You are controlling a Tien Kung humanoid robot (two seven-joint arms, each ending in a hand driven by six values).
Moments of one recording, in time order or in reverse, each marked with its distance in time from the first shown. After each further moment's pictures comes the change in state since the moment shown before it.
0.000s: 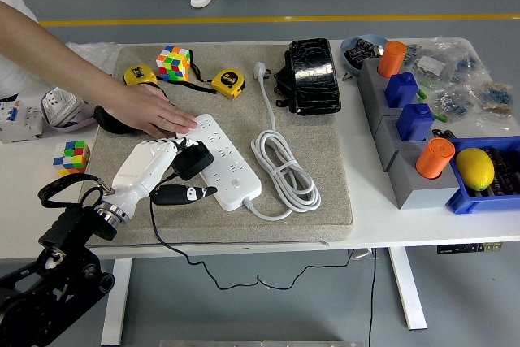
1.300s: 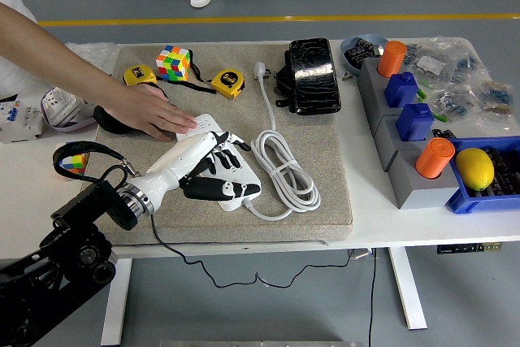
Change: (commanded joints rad) left arm -0.031 0.031 -0.016 -0.350 -0.286 -0.408 0.236; right arm -0.001 -0.002 0.001 0.001 -0.003 0.001 -0.001
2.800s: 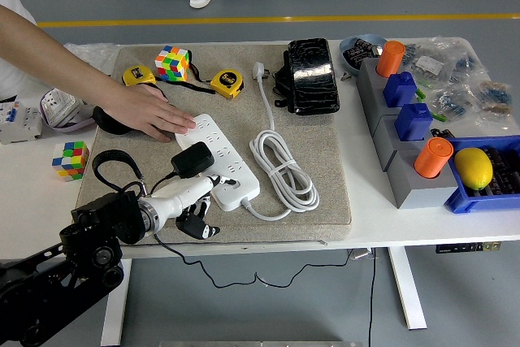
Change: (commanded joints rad) left arm -0.025 -0.022 0.041 0.089 0.046 -0.178 0.178; right arm -0.002 -0.006 0.003 0.002 -0.002 -0.002 0.002
